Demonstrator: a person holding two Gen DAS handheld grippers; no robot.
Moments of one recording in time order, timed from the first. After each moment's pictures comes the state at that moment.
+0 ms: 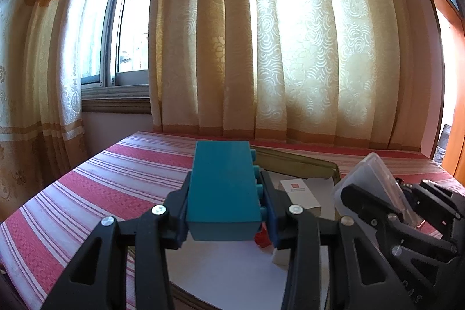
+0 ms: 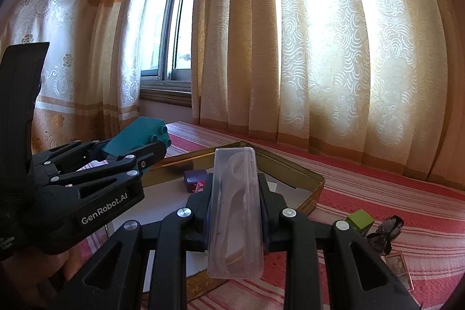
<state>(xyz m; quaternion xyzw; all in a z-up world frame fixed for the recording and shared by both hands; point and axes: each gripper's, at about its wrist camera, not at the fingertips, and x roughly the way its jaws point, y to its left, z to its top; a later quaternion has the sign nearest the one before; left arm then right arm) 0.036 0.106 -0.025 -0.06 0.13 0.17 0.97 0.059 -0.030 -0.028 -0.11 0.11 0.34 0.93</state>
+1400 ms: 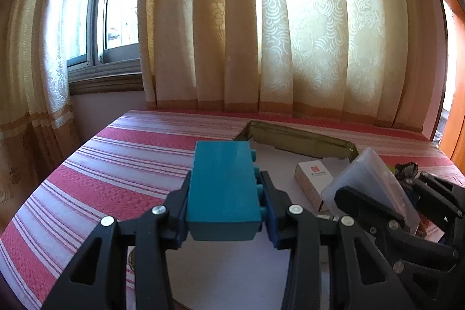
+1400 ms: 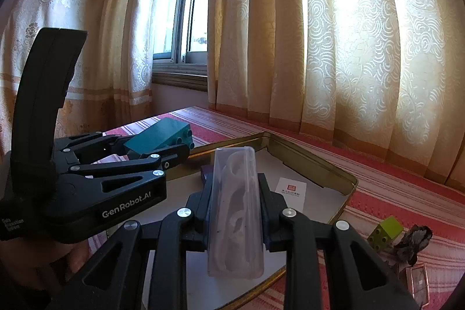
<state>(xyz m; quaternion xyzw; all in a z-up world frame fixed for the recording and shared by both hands) 0.071 0.141 -0.033 -0.06 0.21 0.14 0.96 0.083 0.008 -0.035 -0.13 0.15 0.37 0.91</state>
